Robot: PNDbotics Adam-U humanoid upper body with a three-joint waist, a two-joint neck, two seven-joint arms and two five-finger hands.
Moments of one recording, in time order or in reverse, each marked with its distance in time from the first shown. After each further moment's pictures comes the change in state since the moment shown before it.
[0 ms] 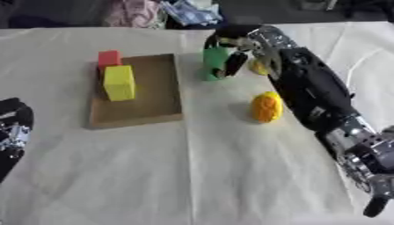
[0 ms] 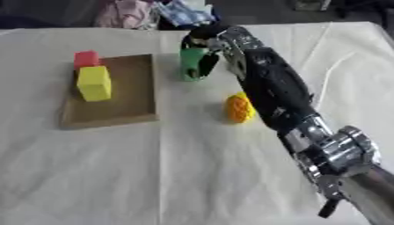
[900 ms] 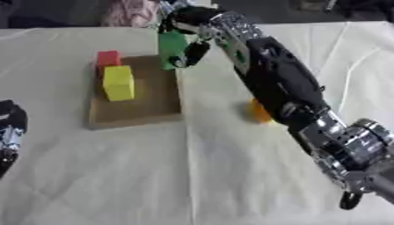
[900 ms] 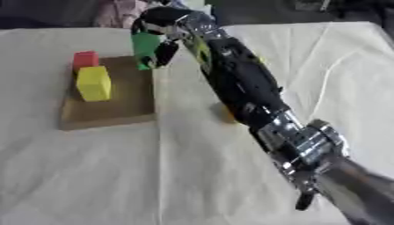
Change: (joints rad) left arm -0.002 -0.001 0.000 0.000 0.002 -0.001 -0.005; right arm -0.060 0.154 0.053 -0.025 -0.035 -0.008 0.011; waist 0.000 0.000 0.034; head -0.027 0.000
